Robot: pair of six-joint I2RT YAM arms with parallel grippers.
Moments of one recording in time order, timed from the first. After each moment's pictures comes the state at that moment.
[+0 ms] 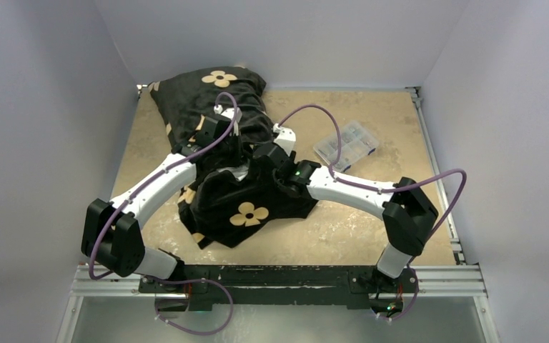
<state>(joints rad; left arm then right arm) -0.46 1.43 1.11 -0.44 0.05 -0.43 0.97 1.72 1.29 -0.30 0.48 0.88</state>
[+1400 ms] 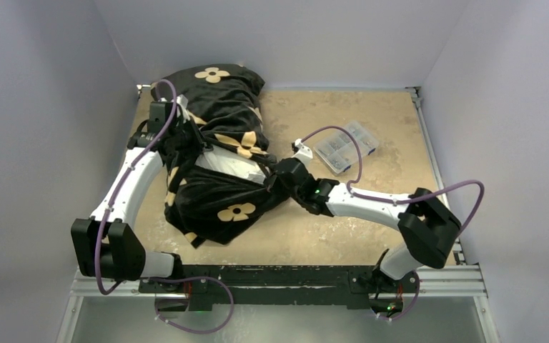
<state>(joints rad) -0.07 1.36 1.19 -0.62 0.24 -0.52 0.92 1.52 0.91 -0.01 0.35 1.05</state>
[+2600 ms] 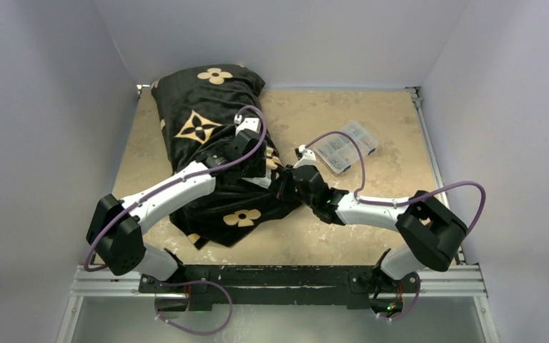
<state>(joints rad) -0.74 1.45 1.15 -0.52 -0.35 -0.54 0.87 1.50 0.70 0.34 0.17 0.85</state>
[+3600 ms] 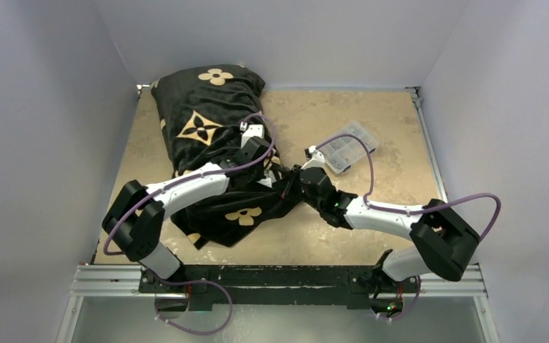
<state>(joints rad) -0.74 1.61 1.07 -0.33 -0.43 -0.58 0.86 1.42 0.64 0.33 0.20 0.92</state>
